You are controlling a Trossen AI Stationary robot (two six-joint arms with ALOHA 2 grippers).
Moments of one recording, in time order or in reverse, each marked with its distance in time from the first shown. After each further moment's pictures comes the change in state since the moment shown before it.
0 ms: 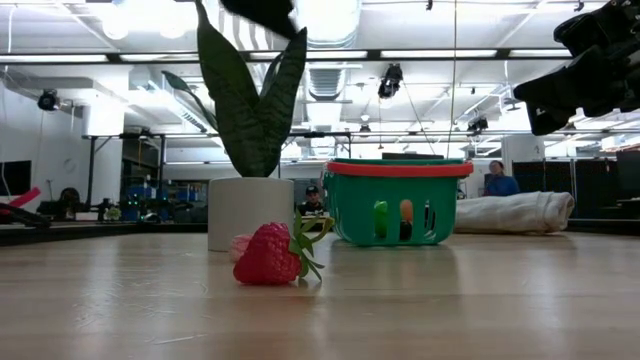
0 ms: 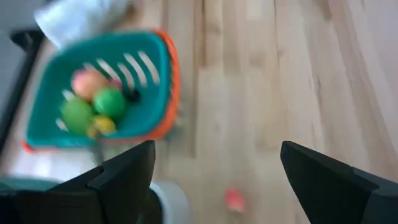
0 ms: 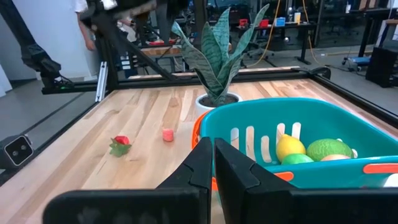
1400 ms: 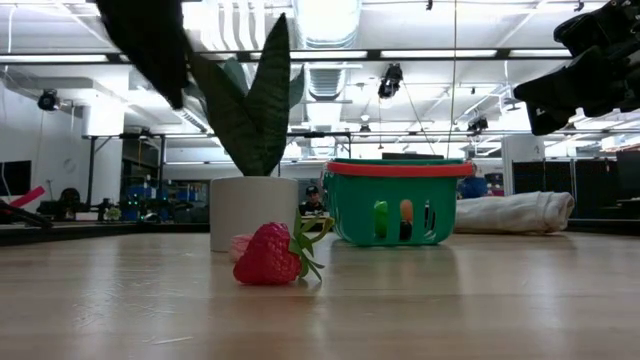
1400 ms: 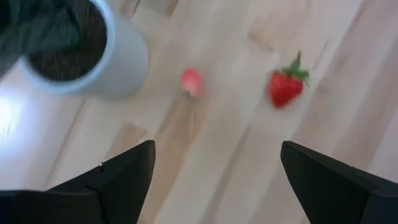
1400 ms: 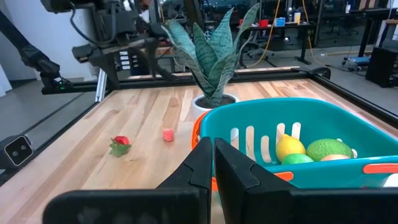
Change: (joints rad) left arm -0.145 0.227 0.155 -0.430 0.106 -0.765; right arm 0.000 0.000 0.000 0.000 0.000 0.000
